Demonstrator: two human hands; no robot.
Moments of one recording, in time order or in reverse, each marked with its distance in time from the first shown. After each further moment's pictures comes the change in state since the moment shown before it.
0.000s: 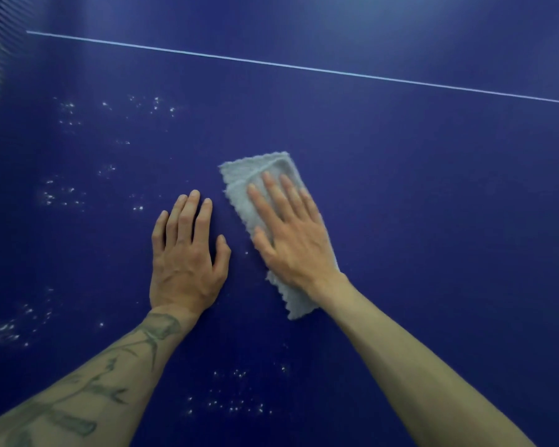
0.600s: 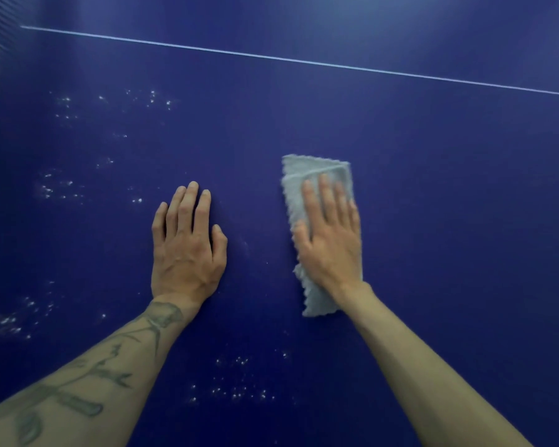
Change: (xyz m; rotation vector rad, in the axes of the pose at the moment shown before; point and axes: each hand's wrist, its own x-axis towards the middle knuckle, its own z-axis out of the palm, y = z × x) left_hand -0.001 0.000 -0.002 -0.012 -0.010 0.004; right_hand -0.043 0.022 -0.005 0.055 -0.007 0.335
